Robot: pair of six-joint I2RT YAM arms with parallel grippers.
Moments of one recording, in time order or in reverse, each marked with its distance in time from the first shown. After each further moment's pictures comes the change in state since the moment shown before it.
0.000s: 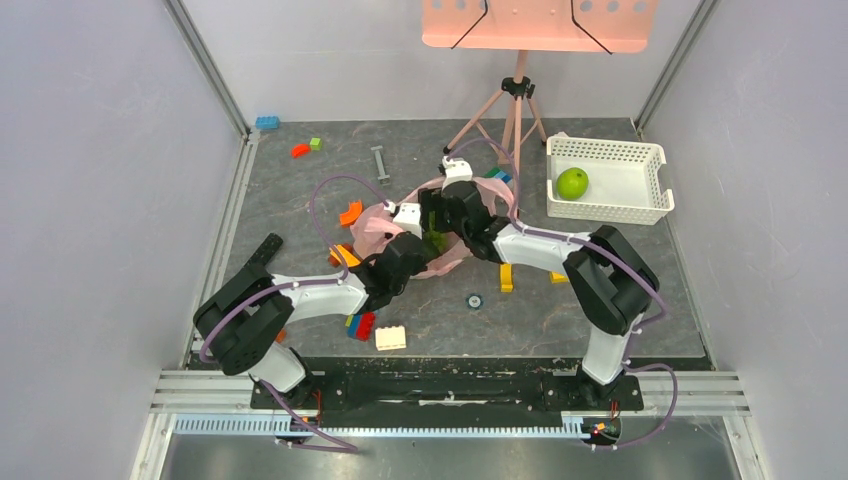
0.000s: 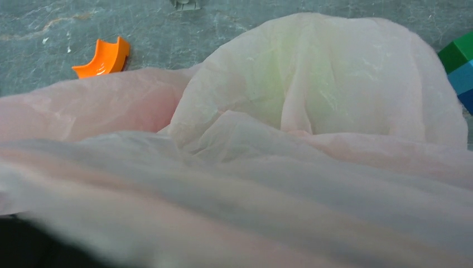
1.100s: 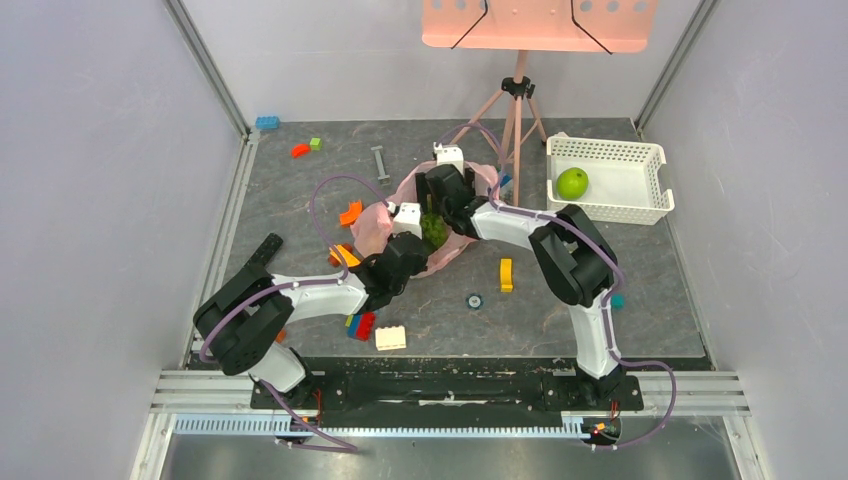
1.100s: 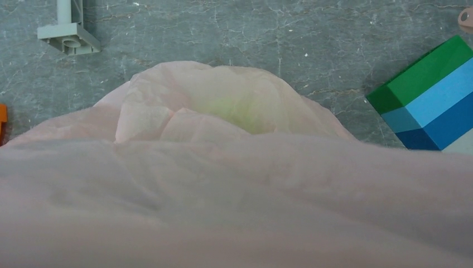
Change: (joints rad) left arm 0.000 0.000 0.000 0.000 0.001 0.000; right arm -0.045 0.275 0.307 -0.144 0.208 -0.055
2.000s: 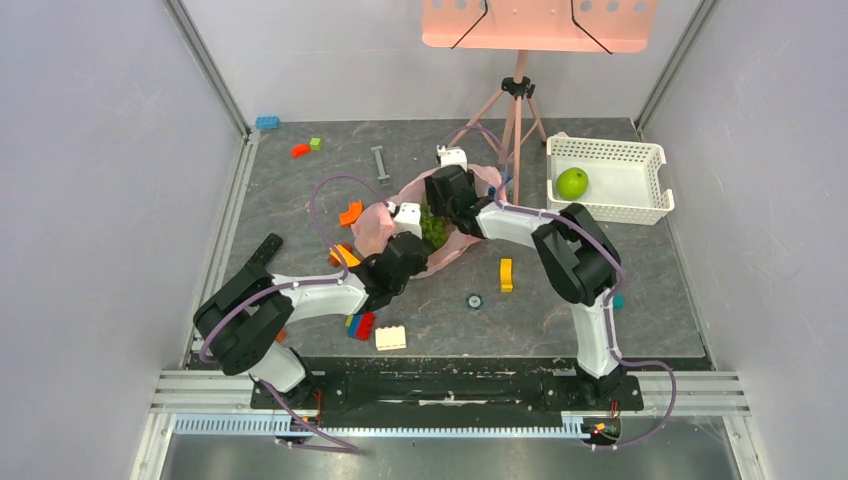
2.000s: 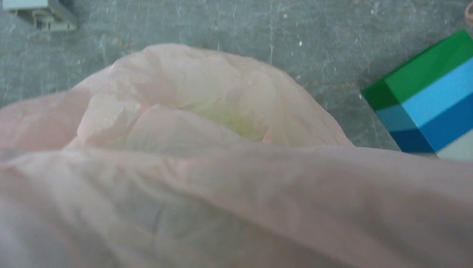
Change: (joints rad) left arm 0.000 0.000 0.000 0.000 0.000 0.000; right arm -0.032 0.032 0.011 -0.004 -0.044 -0.049
